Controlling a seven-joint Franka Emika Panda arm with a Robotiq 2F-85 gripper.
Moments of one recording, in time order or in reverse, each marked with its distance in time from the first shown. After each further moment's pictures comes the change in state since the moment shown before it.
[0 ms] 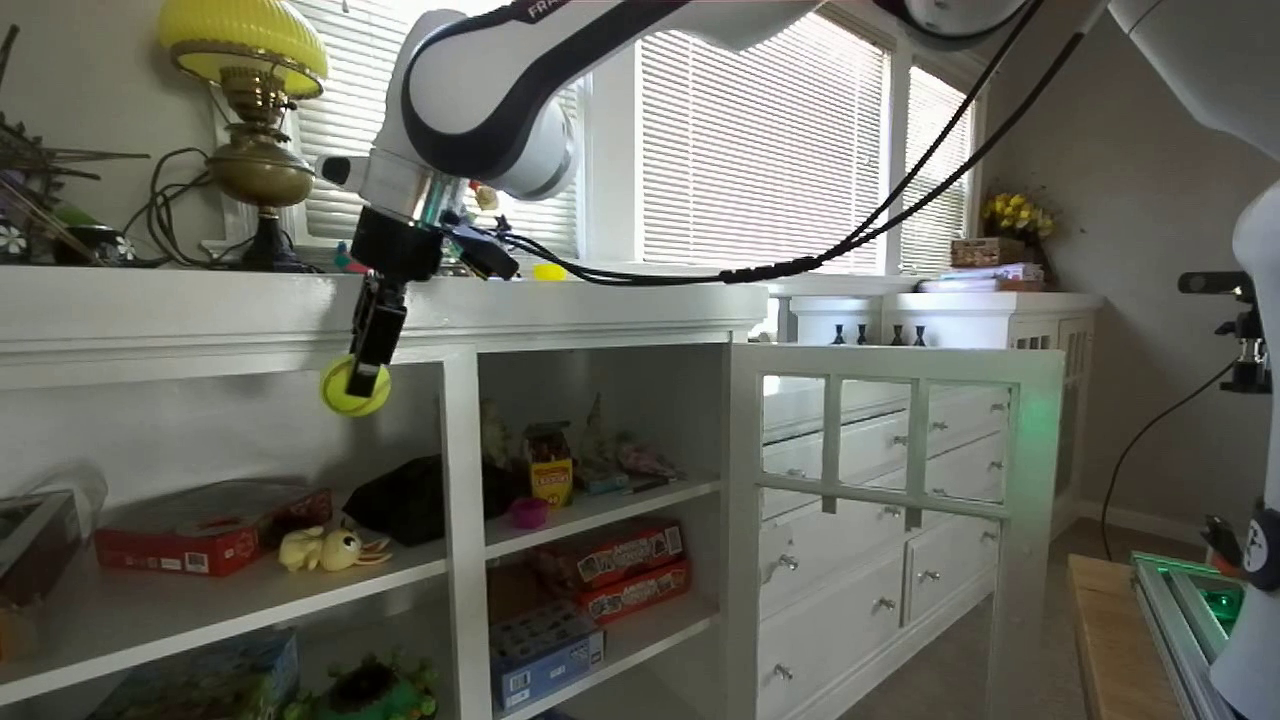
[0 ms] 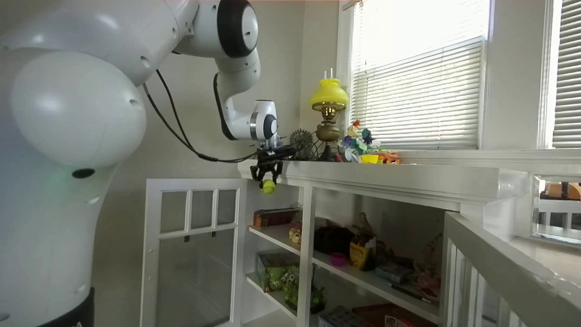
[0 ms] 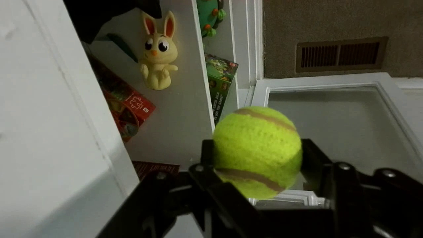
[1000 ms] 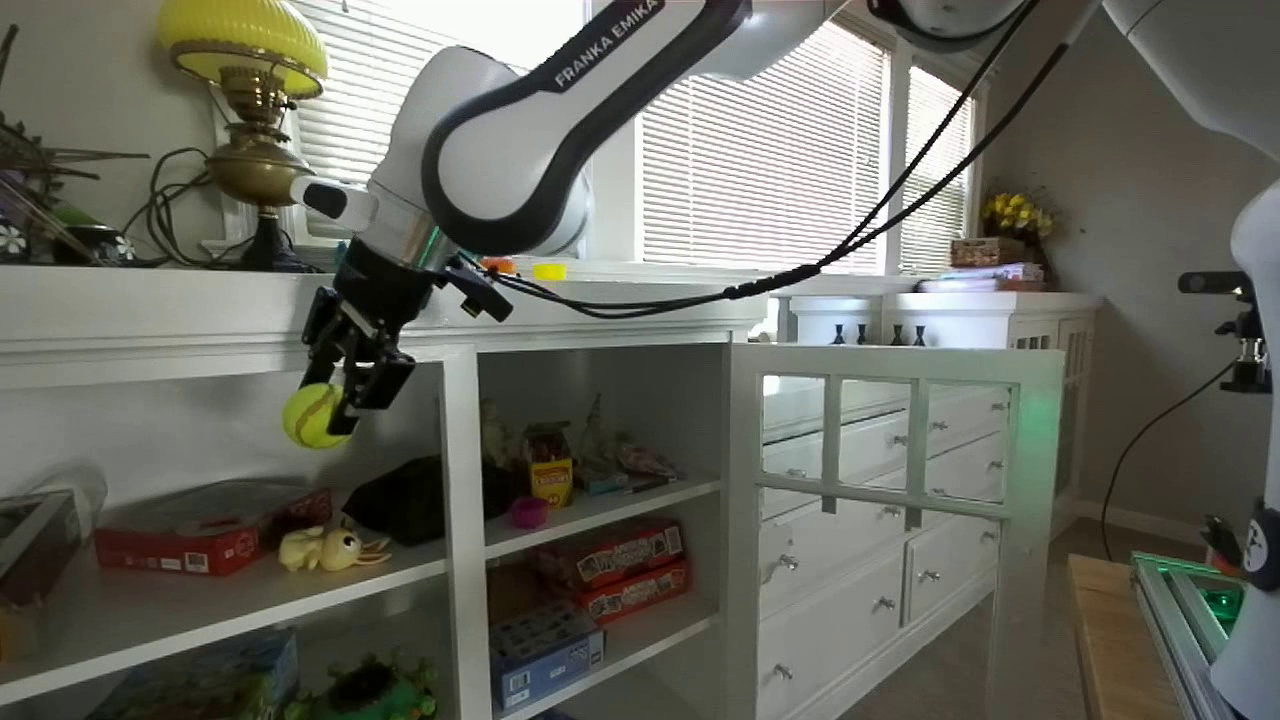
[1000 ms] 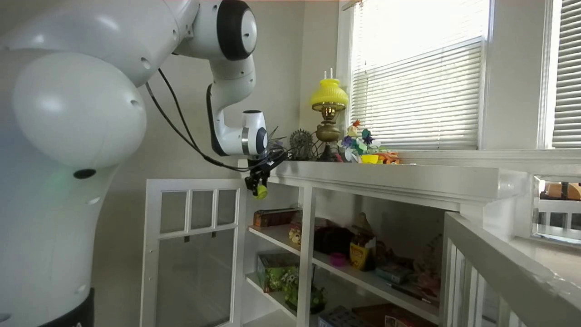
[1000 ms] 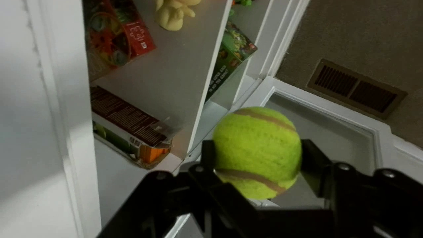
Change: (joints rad) arm 0.011 0.010 0.017 -0.138 -0.101 0.287 -0.315
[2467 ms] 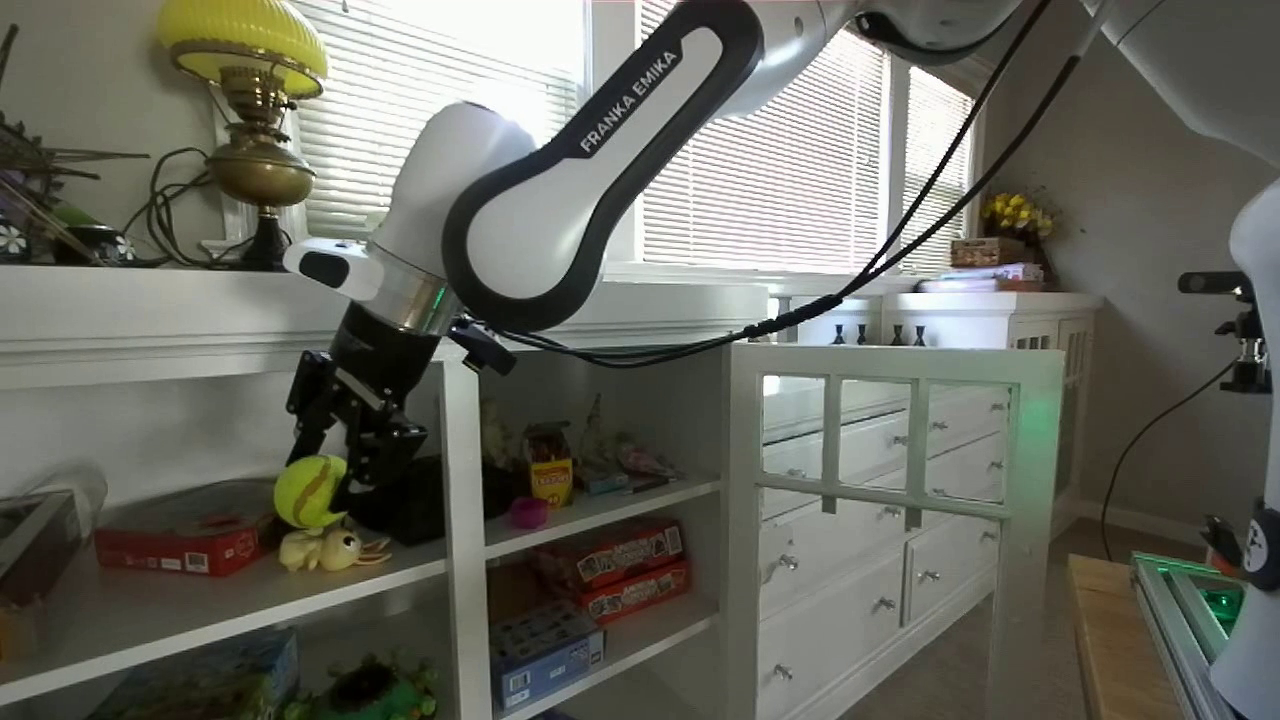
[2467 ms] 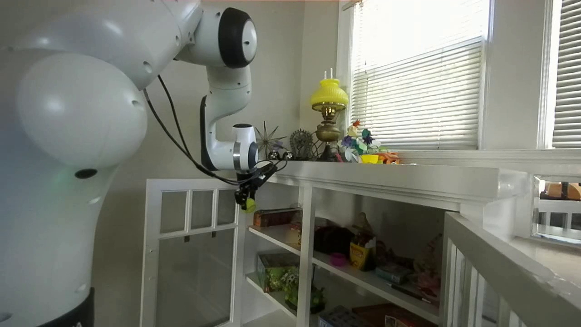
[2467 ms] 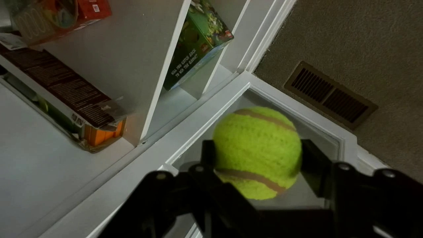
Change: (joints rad) arm 0.008 0.038 0.027 -0.095 -0.058 0.094 -0.060
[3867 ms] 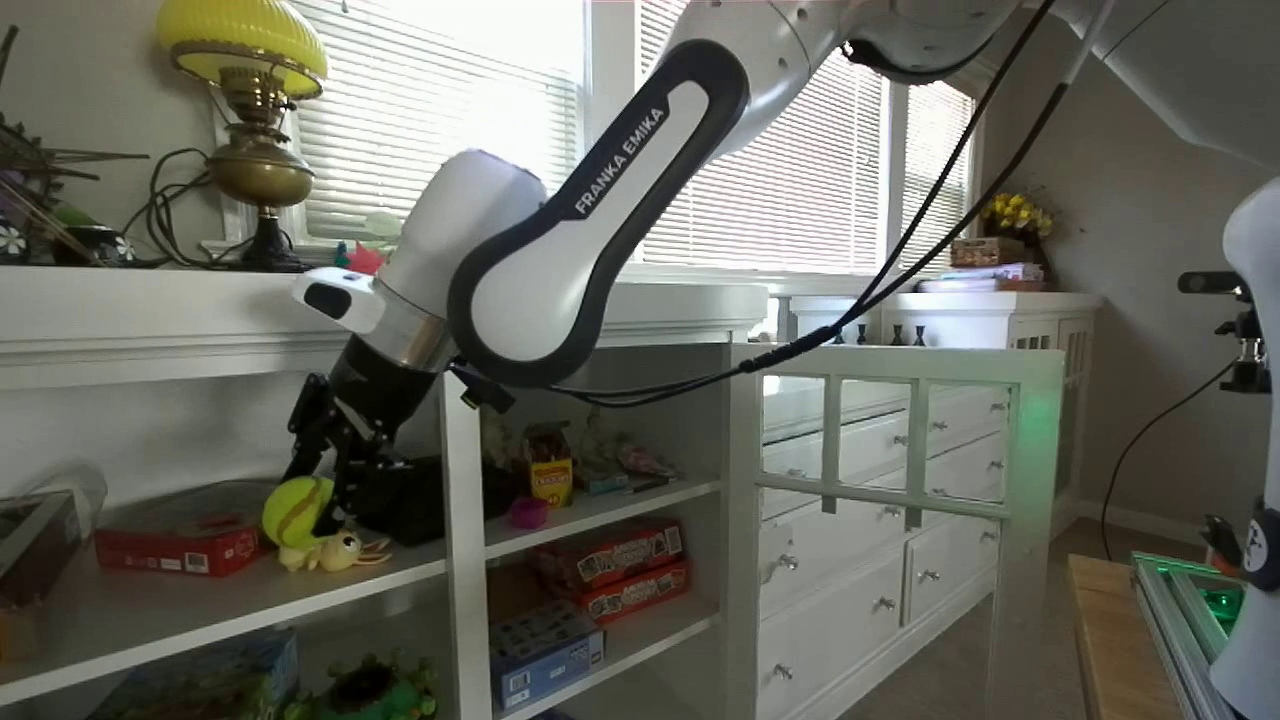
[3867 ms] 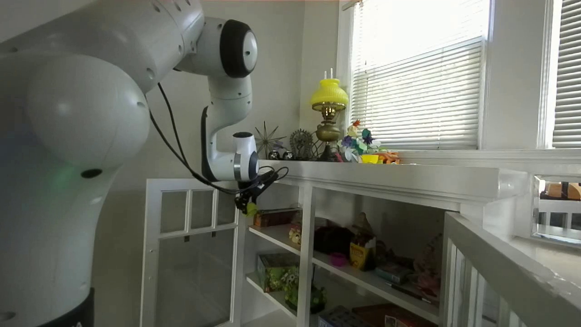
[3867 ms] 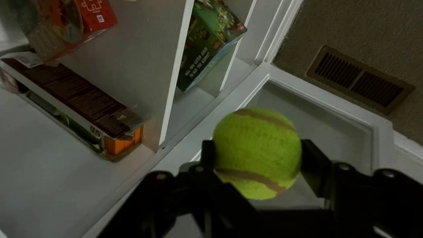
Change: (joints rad) arm 0.044 0.070 -0.060 0.011 0.001 0.148 0.110
